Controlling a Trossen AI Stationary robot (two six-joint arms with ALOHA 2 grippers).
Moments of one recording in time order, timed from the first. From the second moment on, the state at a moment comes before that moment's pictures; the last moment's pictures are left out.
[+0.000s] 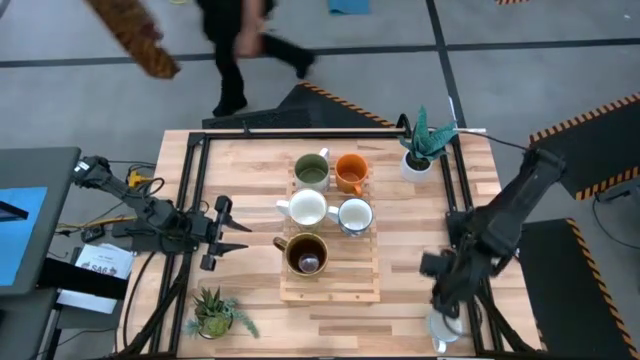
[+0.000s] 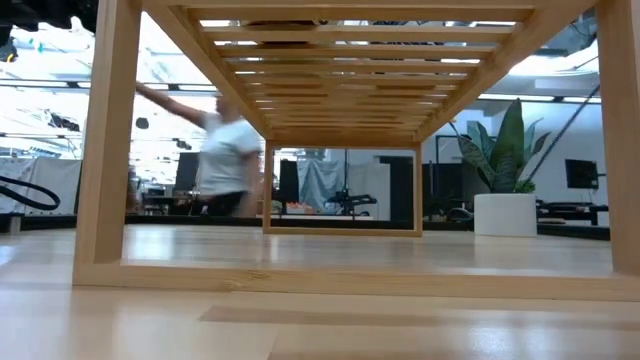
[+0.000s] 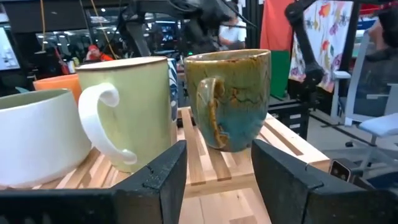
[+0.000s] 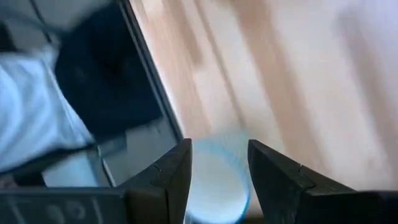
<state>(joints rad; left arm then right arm) -0.52 0.43 0.21 0.38 -0.40 0.12 0.83 1.16 1.02 -0.88 -0.01 1.29</state>
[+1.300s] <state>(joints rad) -0.52 0.43 0.21 0.37 -0.40 0.13 0.90 1.60 1.03 -0.92 -0.38 1.18</state>
